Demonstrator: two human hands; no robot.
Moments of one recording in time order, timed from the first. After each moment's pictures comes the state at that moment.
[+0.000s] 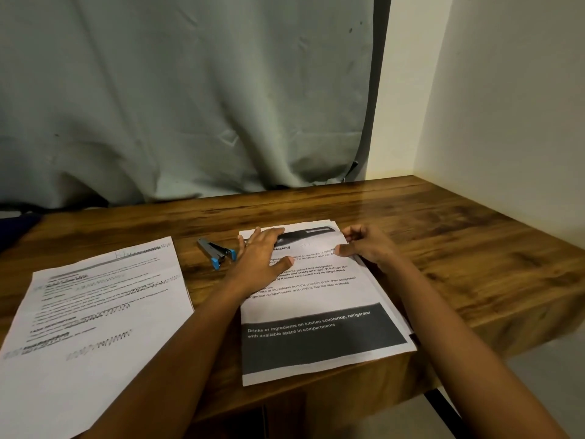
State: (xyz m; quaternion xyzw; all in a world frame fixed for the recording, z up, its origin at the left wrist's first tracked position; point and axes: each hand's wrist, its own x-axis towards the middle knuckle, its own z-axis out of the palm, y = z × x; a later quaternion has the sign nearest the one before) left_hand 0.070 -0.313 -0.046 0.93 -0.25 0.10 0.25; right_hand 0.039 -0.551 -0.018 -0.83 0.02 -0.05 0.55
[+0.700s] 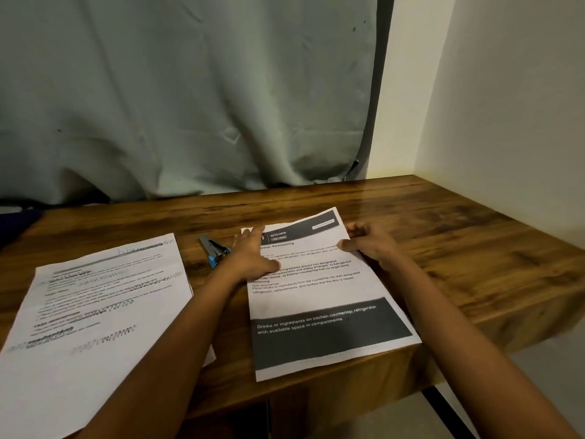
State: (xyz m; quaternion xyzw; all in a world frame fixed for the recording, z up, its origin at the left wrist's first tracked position) left_hand 0.078 -0.296 -0.032 0.94 -0.13 -0.03 0.32; right_hand 0.045 -0.554 -0.025 -0.82 0.03 -0.05 0.58
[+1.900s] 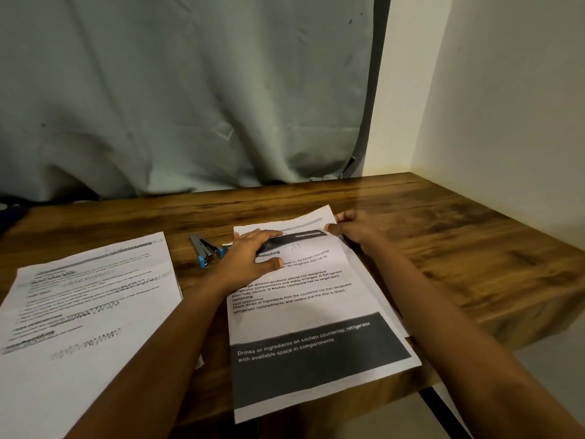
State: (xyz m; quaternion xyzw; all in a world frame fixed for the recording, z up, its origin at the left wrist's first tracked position) left_hand 0.072 -0.293 -0.044 0.89 -0.32 0.07 0.33; right_hand 0.093 -0.554 -0.026 -0.81 0.08 -0.07 0.58
